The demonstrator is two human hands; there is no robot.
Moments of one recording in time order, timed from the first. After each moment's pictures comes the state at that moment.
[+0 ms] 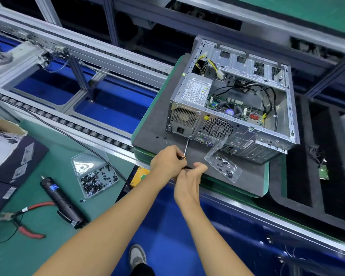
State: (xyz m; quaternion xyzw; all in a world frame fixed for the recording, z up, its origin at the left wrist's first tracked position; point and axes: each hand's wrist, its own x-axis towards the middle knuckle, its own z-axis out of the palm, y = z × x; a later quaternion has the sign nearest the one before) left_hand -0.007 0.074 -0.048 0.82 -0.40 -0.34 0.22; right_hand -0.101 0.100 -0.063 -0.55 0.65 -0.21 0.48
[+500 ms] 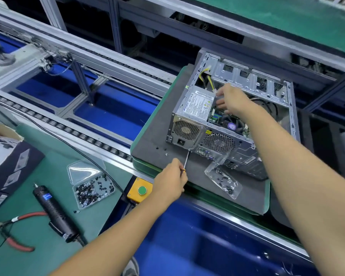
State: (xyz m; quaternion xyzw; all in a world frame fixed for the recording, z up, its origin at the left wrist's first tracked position) left_hand -0.020 0.084 -0.059 0.79 -0.44 -0.35 0.25; right_hand -0.079 -0.168 0.080 -0.72 0.55 -0.10 0.41
